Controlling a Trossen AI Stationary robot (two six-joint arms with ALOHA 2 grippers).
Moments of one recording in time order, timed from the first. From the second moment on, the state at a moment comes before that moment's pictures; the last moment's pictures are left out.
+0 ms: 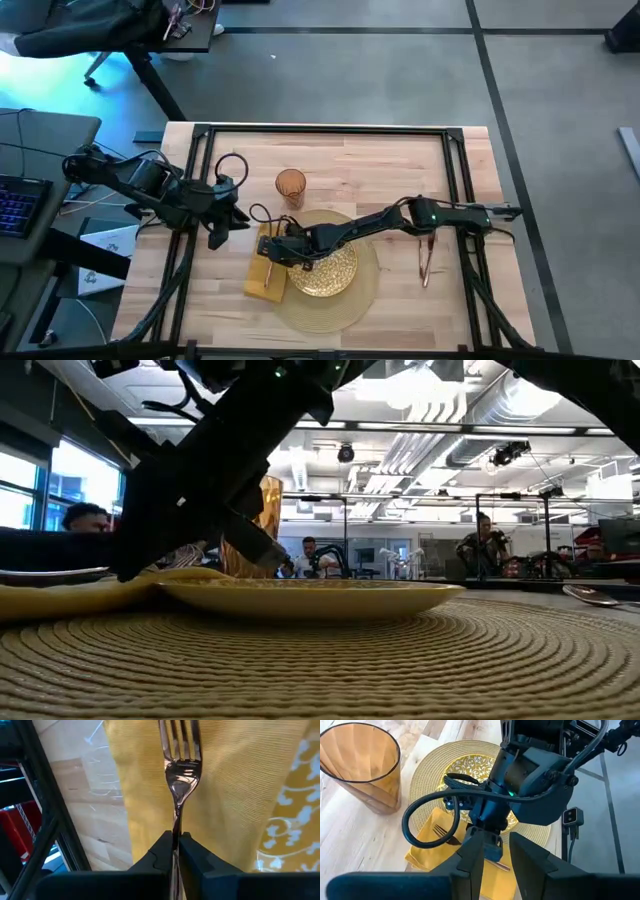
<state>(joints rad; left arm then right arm) -0.33 0.92 1.09 -0.93 -0.16 -0.62 0.21 2.50 2.08 -0.44 0.09 1.87</state>
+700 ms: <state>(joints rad) -0.34 0.93 1.09 -0.97 -0.04 -0.72 0.27 2.28 2.21 -1.08 0.10 1.47</state>
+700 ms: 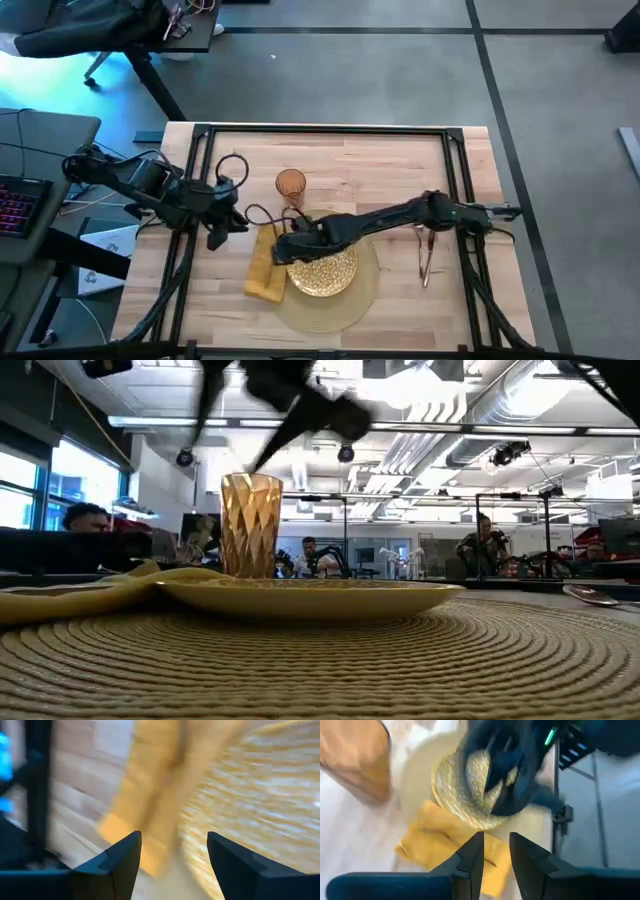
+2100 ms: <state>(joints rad) -0.37 1.46 0.64 -0.19 -0.27 -1.05 0.40 2.06 2.21 -1.57 0.30 1.17</state>
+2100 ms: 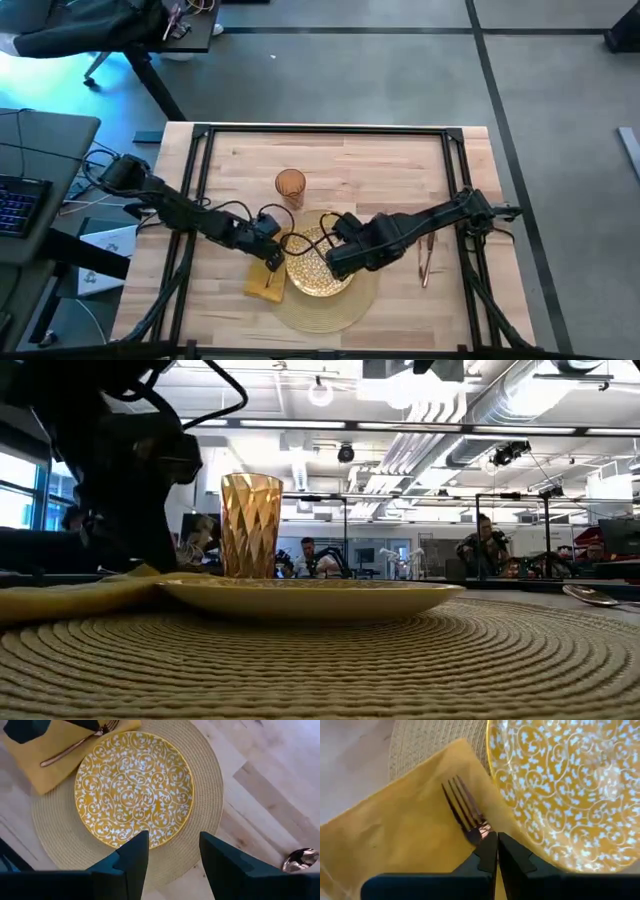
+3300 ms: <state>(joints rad) -0.45 1.15 0.64 -0.45 -0.06 -1.20 0.34 1.32 0.77 -1.02 0.00 1.77</state>
